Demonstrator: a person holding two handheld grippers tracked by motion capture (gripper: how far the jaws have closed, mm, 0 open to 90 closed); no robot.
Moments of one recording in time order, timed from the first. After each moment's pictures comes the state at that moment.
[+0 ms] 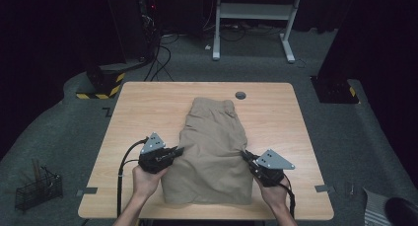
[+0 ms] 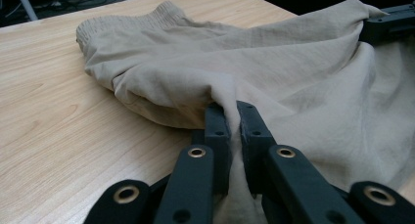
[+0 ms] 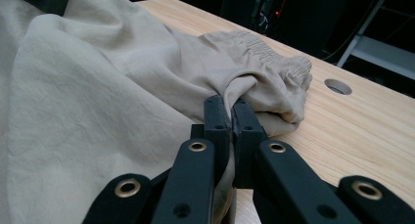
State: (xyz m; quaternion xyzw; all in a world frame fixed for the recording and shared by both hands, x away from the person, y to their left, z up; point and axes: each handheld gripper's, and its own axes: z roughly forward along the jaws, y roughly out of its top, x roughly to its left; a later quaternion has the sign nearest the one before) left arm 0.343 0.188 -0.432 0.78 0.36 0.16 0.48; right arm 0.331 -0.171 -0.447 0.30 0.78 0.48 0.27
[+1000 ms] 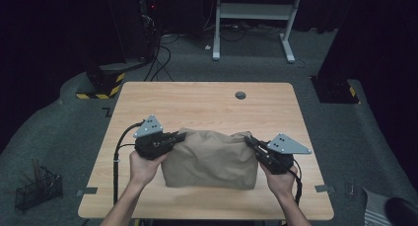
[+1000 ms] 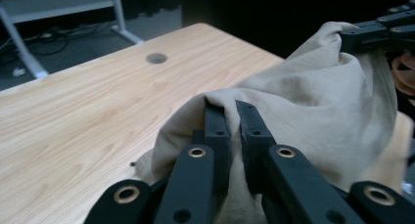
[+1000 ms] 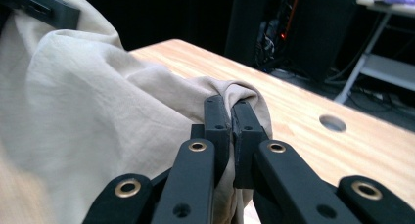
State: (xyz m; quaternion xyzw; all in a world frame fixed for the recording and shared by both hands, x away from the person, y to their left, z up) left arm 0.356 0.184 -0.371 0.77 0.34 0.16 0.51; right arm 0.345 -0.182 -0.393 0.30 0.75 0.52 0.25
